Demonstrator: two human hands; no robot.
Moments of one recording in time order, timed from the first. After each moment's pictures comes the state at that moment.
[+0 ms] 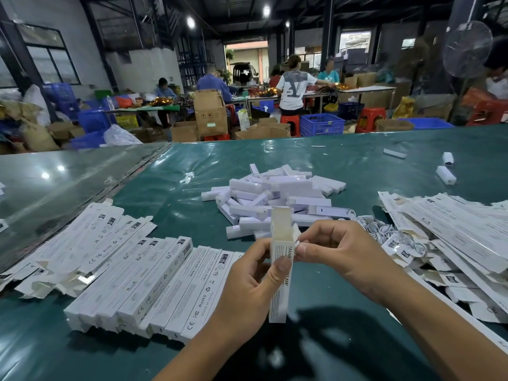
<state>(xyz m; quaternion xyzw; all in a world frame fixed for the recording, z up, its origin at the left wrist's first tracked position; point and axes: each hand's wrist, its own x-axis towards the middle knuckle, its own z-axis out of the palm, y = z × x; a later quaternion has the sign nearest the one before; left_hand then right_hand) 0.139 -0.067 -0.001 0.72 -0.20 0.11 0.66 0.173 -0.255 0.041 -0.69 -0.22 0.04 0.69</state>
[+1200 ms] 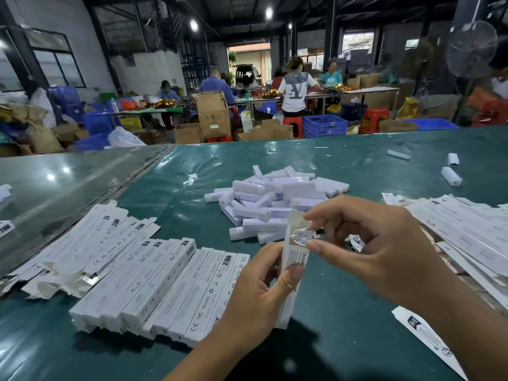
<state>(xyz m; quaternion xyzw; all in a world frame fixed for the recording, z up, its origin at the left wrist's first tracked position) 0.134 -0.073 0.005 0.75 -0.22 0.11 0.61 0.141 -0.266 0.085 -0.77 -0.38 -0.24 0.45</state>
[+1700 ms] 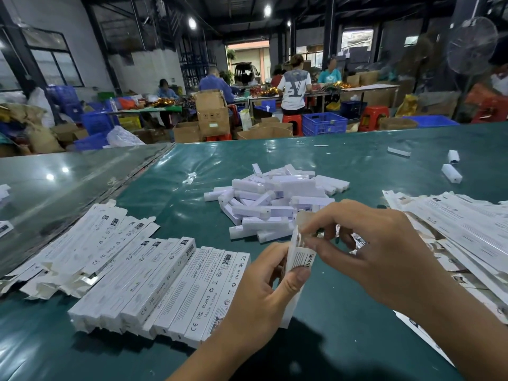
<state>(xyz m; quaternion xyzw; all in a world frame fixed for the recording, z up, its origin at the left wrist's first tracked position) 0.133 -0.075 0.003 0.75 -0.24 0.10 0.60 0.139 -0.261 0.082 -0.82 -0.36 -0.31 0.33</state>
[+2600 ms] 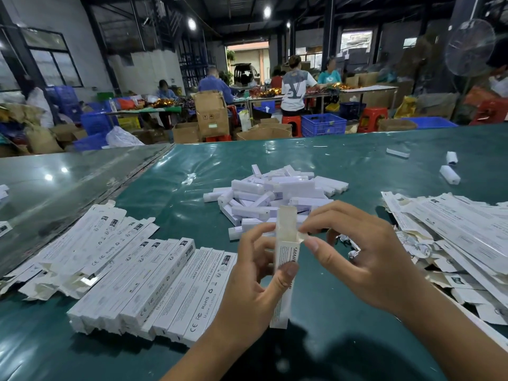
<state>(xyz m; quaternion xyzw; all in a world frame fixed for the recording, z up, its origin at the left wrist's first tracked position) 0.138 -0.068 0.000 0.69 -0.26 0.17 0.65 0.152 -0.259 0.061 -0.78 -0.38 -0.31 0.39</state>
